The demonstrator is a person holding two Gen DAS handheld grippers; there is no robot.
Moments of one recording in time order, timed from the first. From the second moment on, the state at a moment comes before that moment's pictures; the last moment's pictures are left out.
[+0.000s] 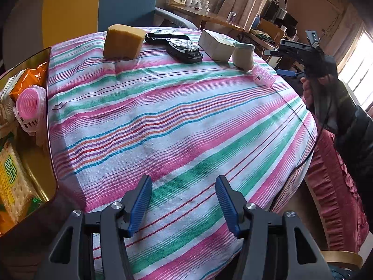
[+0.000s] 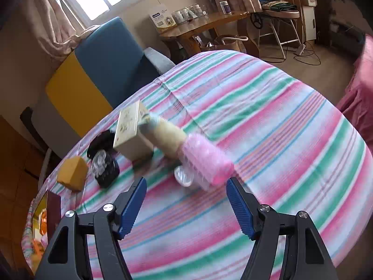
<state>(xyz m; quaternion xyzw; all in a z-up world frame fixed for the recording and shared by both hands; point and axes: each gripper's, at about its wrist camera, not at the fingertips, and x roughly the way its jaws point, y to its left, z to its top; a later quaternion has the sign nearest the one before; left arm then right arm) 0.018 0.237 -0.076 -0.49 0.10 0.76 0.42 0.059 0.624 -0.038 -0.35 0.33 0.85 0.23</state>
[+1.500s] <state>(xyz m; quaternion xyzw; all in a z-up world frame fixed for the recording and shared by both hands) 0.025 0.198 -0.077 -0.47 0.12 0.78 0.39 0.028 0.501 -0.056 -0.41 0.30 0.86 0.03</state>
